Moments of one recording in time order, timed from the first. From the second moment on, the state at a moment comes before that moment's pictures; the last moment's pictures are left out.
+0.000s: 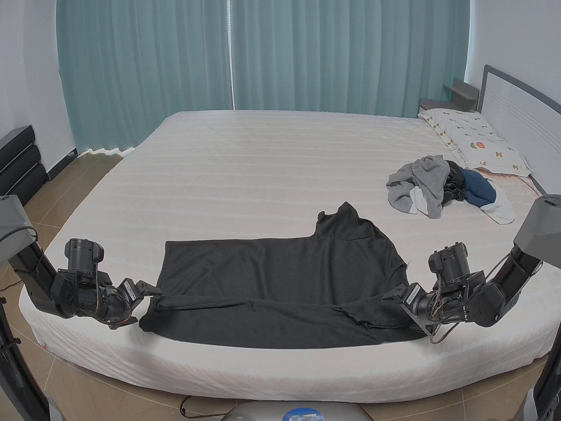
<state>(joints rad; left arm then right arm) 0.09 2.02 -0.59 -0.53 -0.33 -0.68 0.32 2.08 -0.63 -0.59 0.03 1.04</state>
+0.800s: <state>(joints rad) 0.10 2.03 -0.59 -0.53 -0.33 -0.68 0.31 2.15 -0.68 -0.59 0.01 1.08</state>
